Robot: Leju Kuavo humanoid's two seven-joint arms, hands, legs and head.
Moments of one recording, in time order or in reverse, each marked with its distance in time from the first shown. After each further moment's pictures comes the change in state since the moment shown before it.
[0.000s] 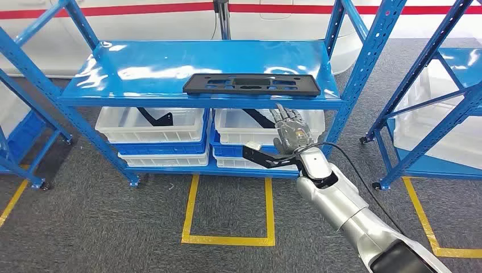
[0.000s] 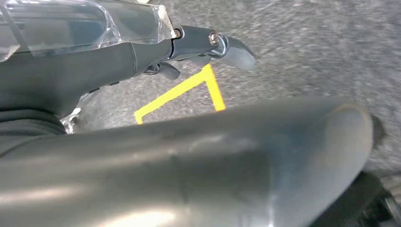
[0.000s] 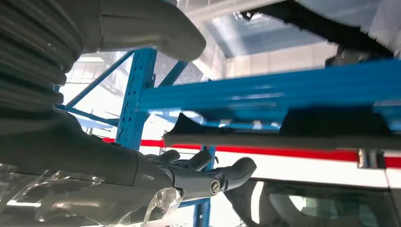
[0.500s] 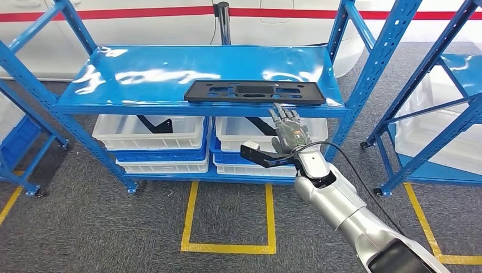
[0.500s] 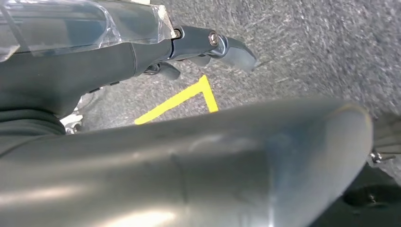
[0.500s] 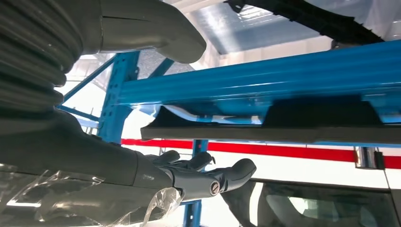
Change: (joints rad) left arm 0.003 0.003 0.000 0.001 -0.012 0.000 0.004; right arm 0.002 0.003 -0.002 0.004 -0.008 0.005 0.008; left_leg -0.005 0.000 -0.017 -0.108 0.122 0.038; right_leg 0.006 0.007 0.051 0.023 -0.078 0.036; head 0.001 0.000
